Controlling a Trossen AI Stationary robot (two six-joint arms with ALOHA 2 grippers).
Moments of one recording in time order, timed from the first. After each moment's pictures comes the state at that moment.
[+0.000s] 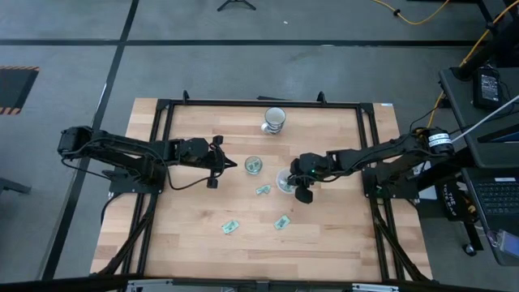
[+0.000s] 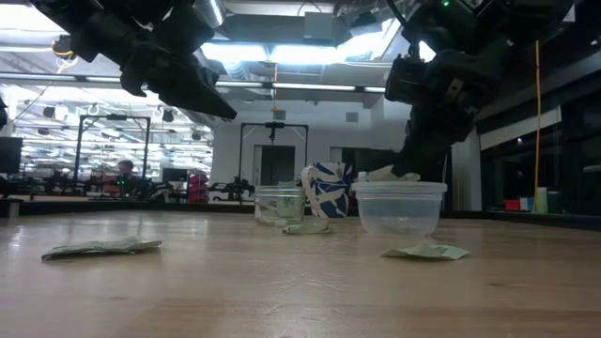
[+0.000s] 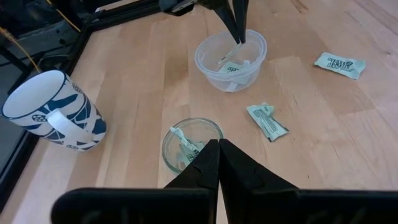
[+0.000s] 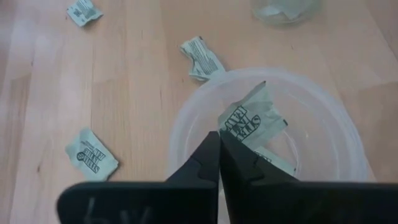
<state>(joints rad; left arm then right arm) 0.07 1.11 0.51 0.09 -0.03 0.27 0.03 1.44 0.67 -0.05 -0.07 0.31</state>
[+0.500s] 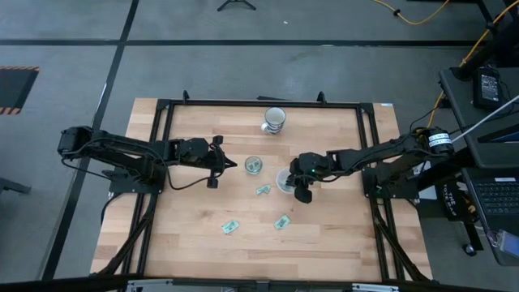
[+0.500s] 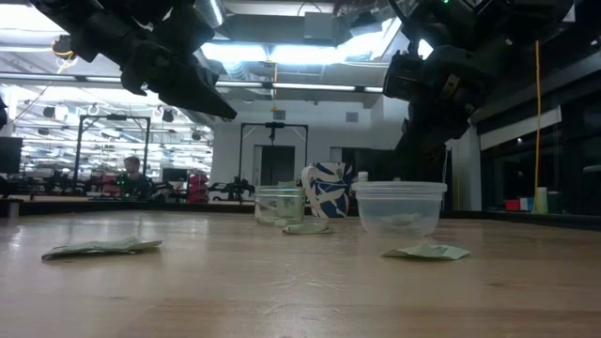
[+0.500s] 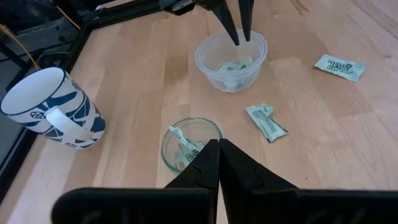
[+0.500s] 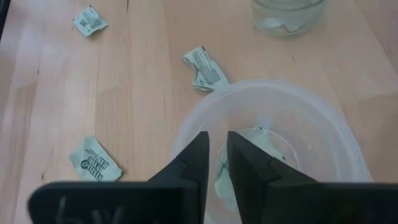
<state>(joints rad) 0.07 1.11 0.51 0.09 -0.03 0.25 0.03 1.44 0.67 -0.02 -0.07 0.31</state>
